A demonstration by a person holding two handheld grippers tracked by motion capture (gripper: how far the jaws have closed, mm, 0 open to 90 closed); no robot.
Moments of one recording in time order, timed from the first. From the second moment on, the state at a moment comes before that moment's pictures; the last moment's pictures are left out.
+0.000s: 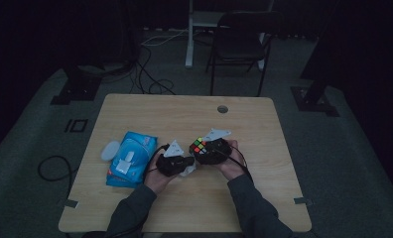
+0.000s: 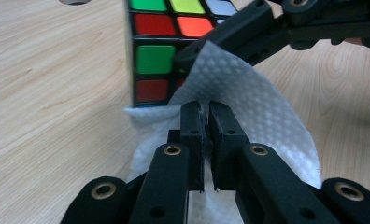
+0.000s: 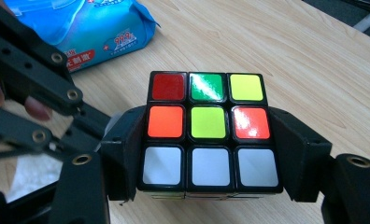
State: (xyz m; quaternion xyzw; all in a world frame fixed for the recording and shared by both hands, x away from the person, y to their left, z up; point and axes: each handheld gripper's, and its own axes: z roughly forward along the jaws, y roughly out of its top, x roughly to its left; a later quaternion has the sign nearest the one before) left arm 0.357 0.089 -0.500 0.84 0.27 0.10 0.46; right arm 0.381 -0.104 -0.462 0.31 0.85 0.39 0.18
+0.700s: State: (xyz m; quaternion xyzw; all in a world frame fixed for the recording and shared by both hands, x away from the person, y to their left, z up) left arm 0.350 0.067 -0.503 0.84 0.25 0.10 0.47; right arm 0.385 -0.106 -0.462 0.35 0.83 0.39 0.18
